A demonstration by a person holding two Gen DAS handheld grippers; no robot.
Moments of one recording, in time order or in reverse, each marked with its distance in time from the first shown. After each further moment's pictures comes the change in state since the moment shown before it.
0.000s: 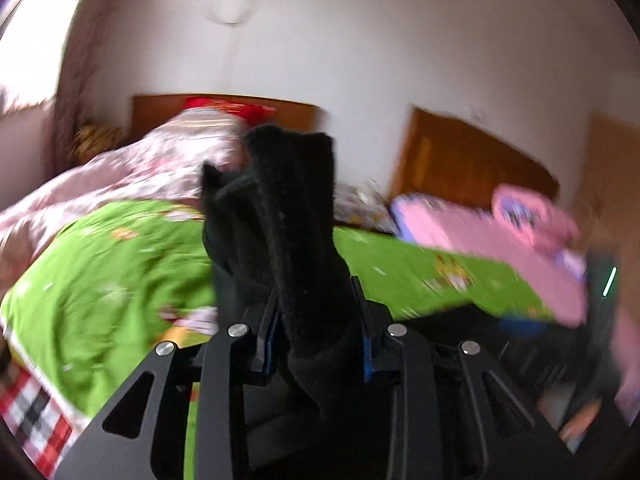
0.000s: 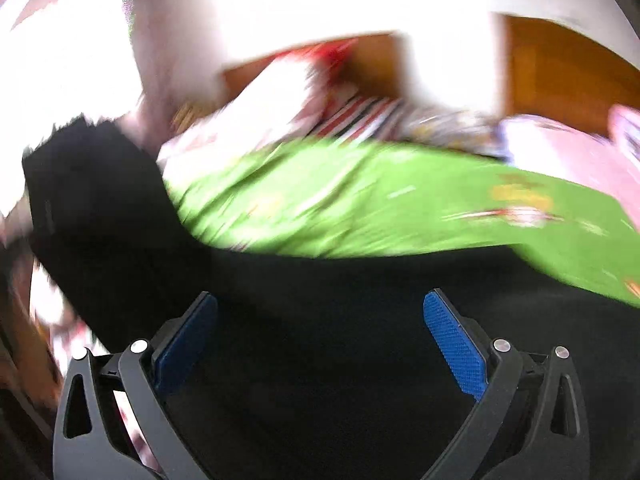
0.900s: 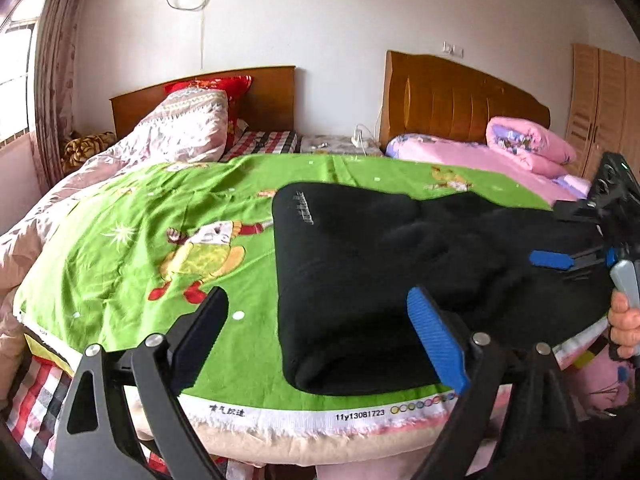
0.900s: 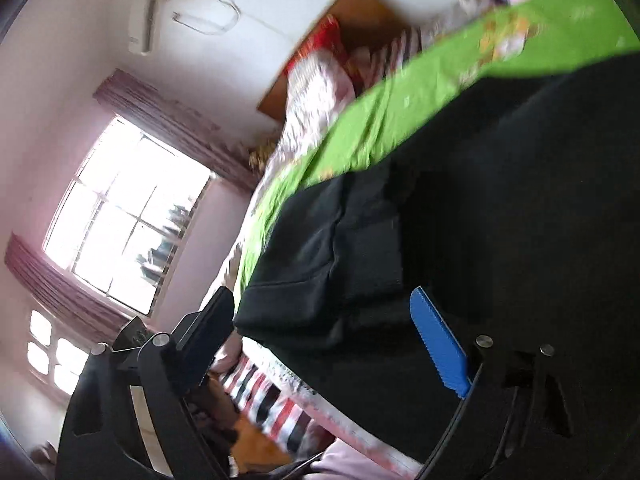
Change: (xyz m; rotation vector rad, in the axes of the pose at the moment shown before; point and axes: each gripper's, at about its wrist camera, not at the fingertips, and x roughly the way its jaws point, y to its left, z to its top) left arm -0.016 0.019 -0.100 0.141 0.121 0.032; right arm 0.009 -0.055 -0.079 0.428 0.296 0.537
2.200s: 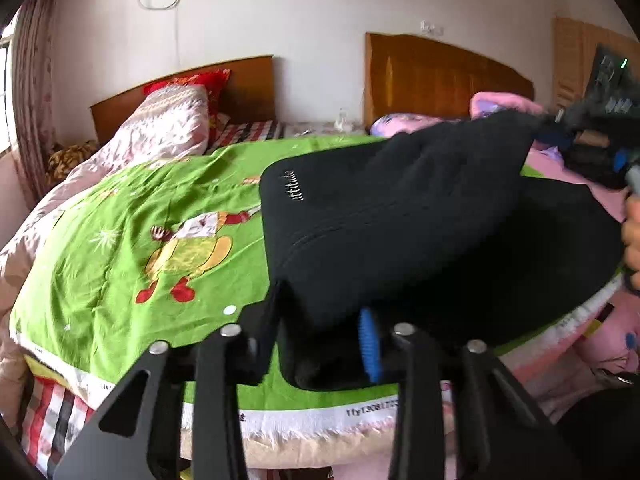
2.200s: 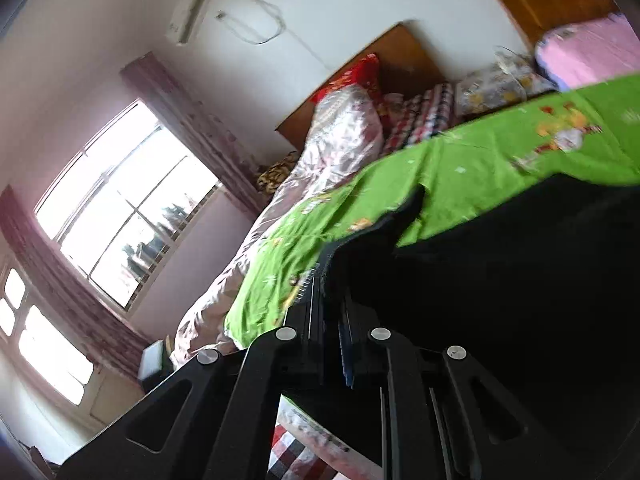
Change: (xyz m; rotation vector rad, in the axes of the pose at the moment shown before) left arm 0.001 -0.005 -0.004 0.093 0.024 -0.037; right arm -0.007 0.069 0.012 -0.200 -0.189 -0.039
